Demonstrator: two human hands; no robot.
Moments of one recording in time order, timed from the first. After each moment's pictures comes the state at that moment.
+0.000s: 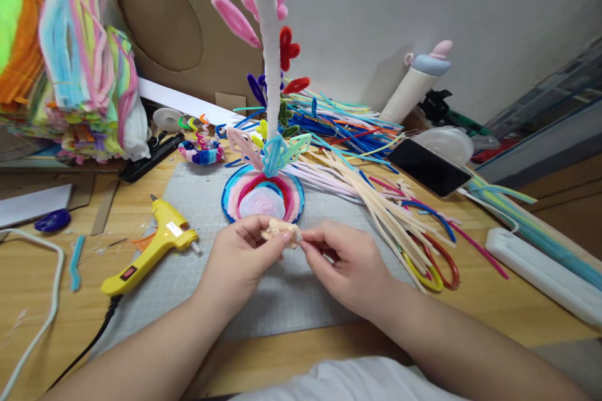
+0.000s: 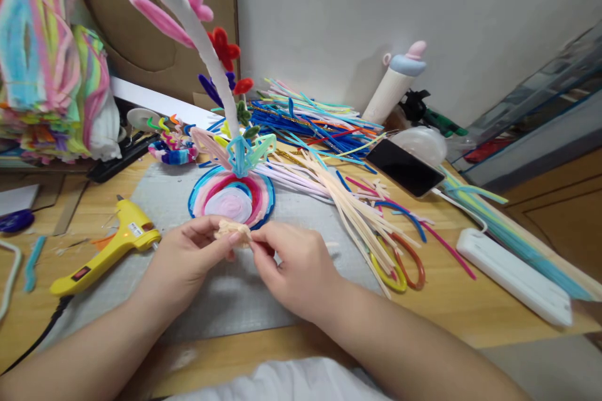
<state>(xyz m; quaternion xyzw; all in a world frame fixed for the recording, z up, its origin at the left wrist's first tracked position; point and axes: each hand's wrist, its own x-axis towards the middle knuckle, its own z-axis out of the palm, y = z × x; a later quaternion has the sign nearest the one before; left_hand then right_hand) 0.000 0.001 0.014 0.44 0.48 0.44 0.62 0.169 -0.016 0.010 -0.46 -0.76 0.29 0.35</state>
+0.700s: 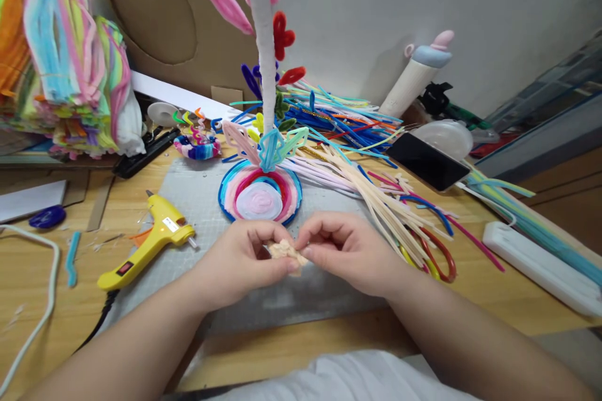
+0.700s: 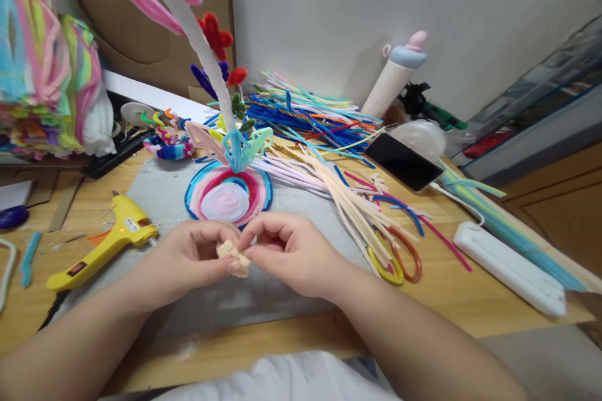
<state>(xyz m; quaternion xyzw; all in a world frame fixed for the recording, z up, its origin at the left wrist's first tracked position) -0.013 0.004 0.015 0.55 0.38 0.26 0.70 0.176 -0.006 0.026 -0.41 -0.62 0.58 0.33</state>
